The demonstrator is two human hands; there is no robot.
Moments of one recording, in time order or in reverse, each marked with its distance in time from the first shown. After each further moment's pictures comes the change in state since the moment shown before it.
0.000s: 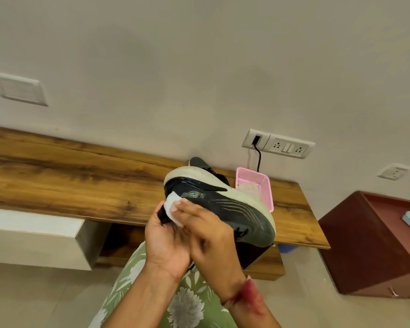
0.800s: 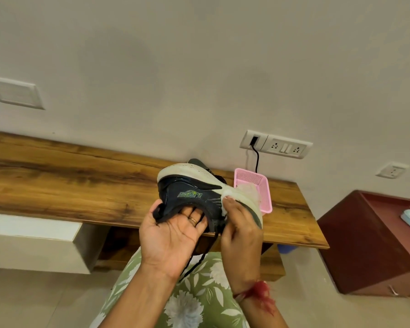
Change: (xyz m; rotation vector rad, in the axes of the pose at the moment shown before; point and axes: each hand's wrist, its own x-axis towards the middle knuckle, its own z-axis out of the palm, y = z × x) left_hand 0.002 -0.003 0.008 0.067 -0.121 -0.010; right_hand -0.014 0.039 -0.018 -0.316 0.235 0.323
